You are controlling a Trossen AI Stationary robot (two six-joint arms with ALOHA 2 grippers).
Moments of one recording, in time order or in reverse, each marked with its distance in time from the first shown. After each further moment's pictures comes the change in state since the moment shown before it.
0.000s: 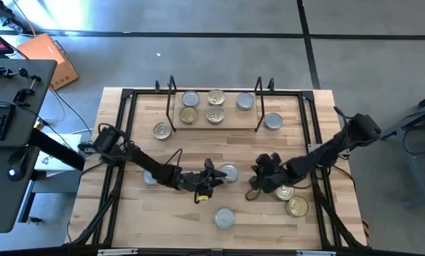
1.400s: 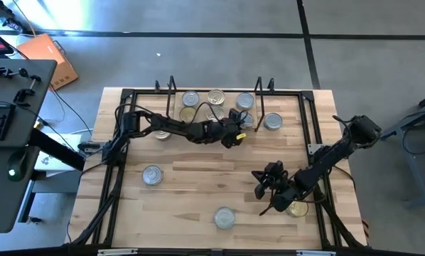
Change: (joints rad) left arm 0.500 0.221 0.536 -0.468 0.129 0.213; right arm 0.219 0.014 0.003 0.078 0.312 0.166
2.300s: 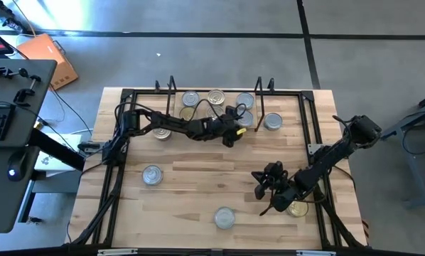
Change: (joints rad) left arm 0.032 0.000 -0.001 -0.024 0.048 -0.226; right arm 0.000 0.000 0.000 0.008 -0.019 0.000
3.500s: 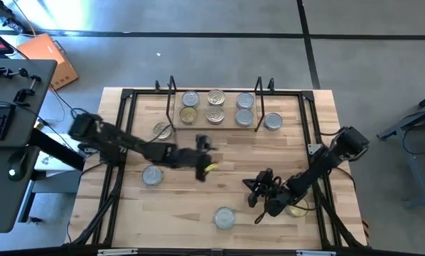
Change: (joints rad) left arm -0.381 -0.553 -0.513 -0.033 -0.077 -0.468; right arm -0.010 0.232 0.001 0.415 0.010 -0.156
